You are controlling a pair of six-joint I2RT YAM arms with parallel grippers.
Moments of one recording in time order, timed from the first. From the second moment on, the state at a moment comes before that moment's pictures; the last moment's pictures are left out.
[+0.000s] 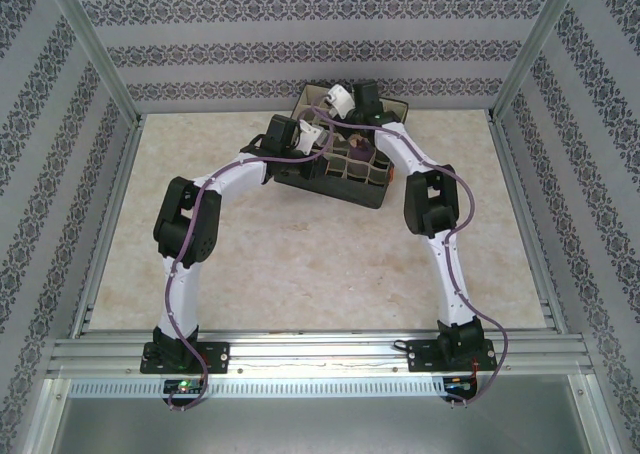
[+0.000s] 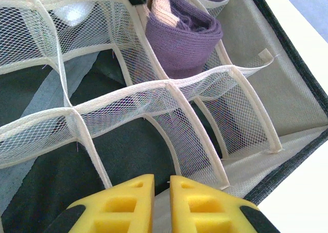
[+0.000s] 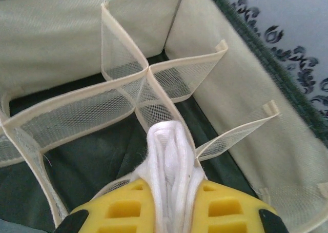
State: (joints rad) left arm -0.39 2.13 1.63 -0.24 0.51 -0.07; right arm 0.29 2.55 2.30 -0.40 -0.17 -0.48
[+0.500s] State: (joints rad) left arm -0.38 2.13 1.63 -0.24 0.51 -0.09; right arm 0.29 2.55 2.25 -0.39 -0.11 -0.55
